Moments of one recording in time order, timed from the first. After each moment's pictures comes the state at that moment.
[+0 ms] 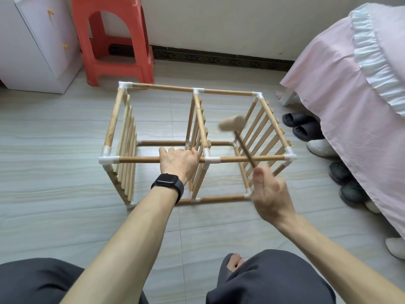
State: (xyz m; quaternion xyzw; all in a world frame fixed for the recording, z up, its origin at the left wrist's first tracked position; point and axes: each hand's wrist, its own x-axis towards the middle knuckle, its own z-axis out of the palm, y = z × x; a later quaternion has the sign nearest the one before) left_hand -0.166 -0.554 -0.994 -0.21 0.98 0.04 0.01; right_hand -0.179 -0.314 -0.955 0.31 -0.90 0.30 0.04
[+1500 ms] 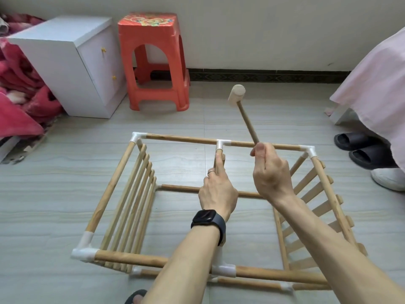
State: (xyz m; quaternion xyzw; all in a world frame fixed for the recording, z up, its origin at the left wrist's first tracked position) left_hand -0.209 -0.545 -0.995 -0.34 0.90 0.26 -0.07; right_hand -0.292 -0.450 -0.959 0.26 -0.87 0.40 0.08
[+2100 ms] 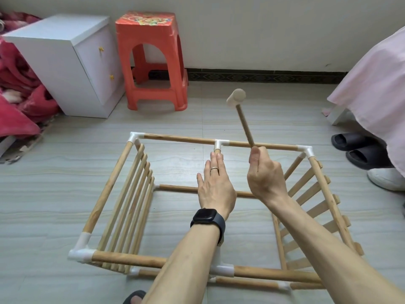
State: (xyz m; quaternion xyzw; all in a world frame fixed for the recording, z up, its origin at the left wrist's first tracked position) left_hand -0.212 -0.547 -0.999 -0.29 0.92 0.24 -0.08; right_hand -0.297 -0.455 -0.968 0.27 -0.90 0.35 0.03
